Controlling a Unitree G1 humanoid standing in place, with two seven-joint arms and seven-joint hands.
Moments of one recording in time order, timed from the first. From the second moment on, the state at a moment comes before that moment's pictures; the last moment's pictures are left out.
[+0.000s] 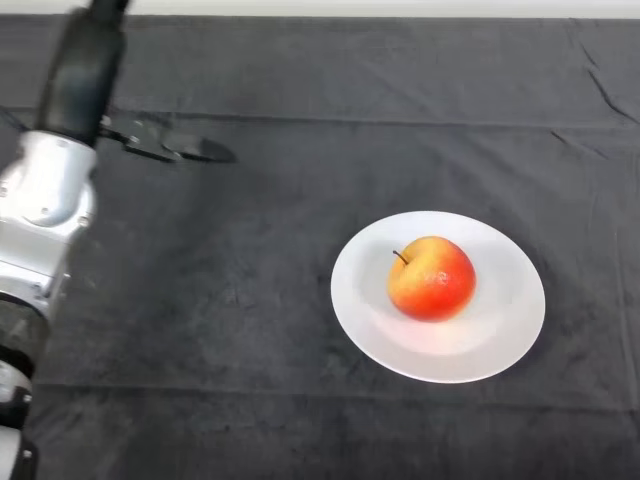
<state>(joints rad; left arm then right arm) -0.81 0.52 -0.17 0.80 -0.03 -0.58 0.14 -0.52 -0.61 -1.14 1.19 1.04 0.01 0.34</state>
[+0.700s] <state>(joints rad) -0.70 0.65 0.08 0.81 -0.10 -0.64 0.21 -0.52 -0.61 -1.14 1.19 1.04 0.01 0.34</state>
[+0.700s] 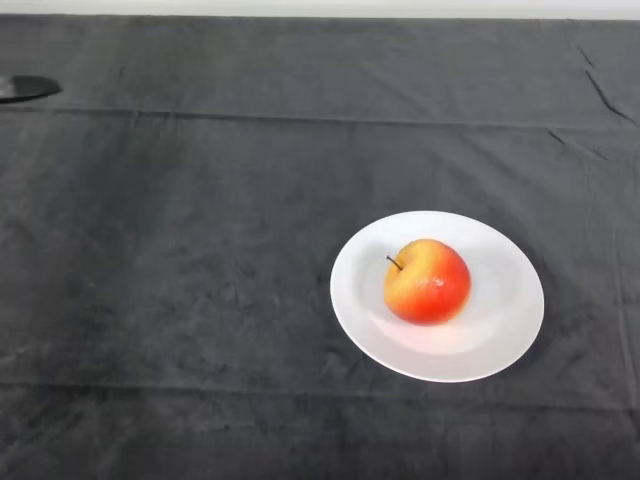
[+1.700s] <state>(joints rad) -0.61 0.84 0.38 1.05 -0.19 -0.72 0.27 -0.52 -0.61 -1.14 1.19 1.04 0.01 0.34</state>
